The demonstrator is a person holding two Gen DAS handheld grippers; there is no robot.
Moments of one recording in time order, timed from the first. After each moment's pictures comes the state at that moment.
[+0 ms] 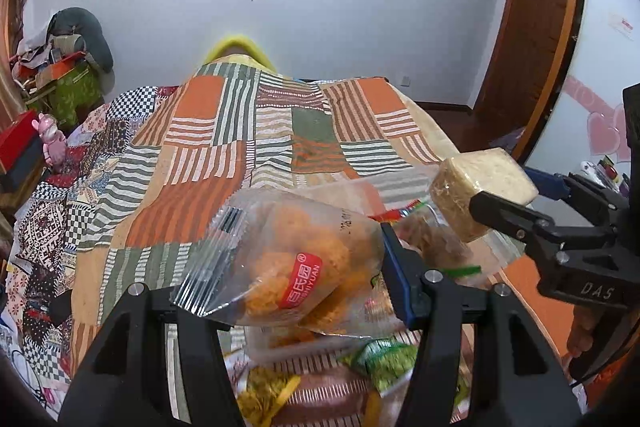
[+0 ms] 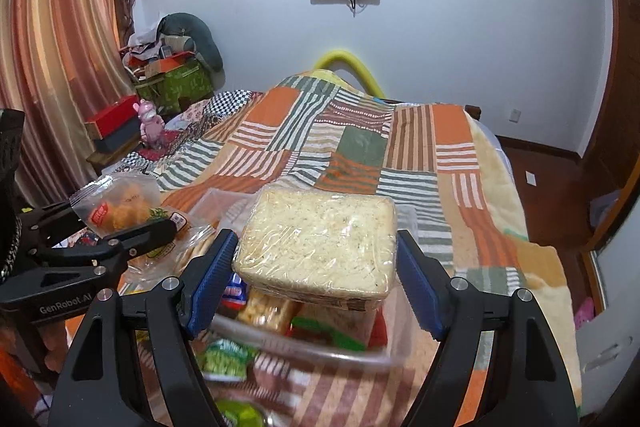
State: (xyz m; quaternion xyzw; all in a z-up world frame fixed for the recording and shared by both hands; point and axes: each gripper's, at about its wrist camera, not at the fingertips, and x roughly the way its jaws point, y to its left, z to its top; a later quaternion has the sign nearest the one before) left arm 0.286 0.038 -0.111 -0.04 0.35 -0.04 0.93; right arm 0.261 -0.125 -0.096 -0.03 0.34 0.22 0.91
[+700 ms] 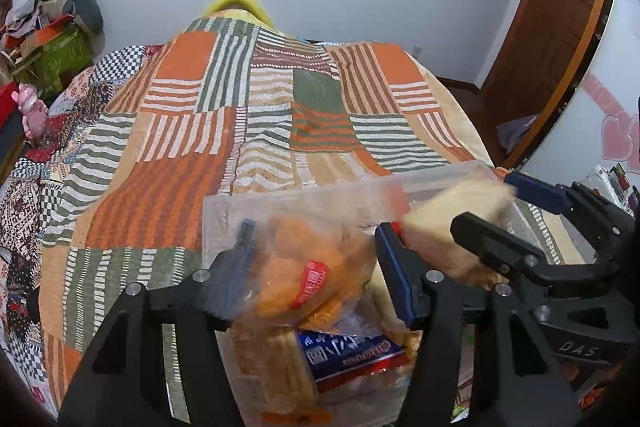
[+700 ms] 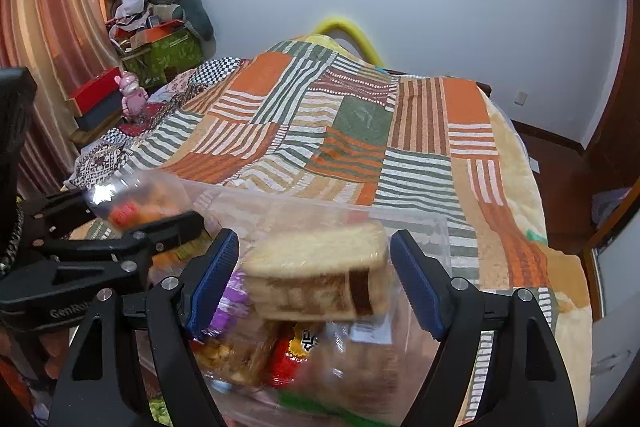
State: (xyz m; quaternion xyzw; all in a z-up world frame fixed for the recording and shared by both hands) left arm 0.360 0.041 -0.159 -0.06 0.41 -0.05 0.91; right arm 0.299 -0.108 -0.122 -0.06 0.37 0.22 0.90
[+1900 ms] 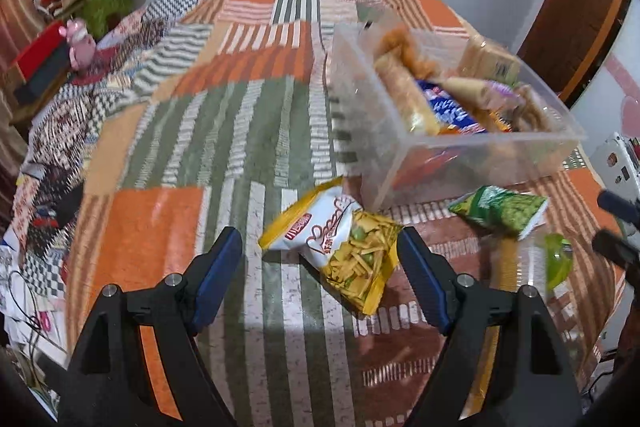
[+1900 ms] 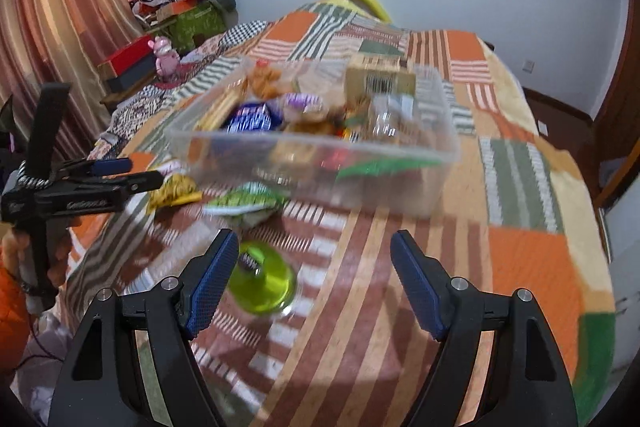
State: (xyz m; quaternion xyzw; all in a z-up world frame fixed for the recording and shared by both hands) left arm 0.223 0.107 -0.217 -0.07 0.48 0.01 0.88; right arm 0.180 -0.138 -0.154 -0.05 0.43 0.24 0.87
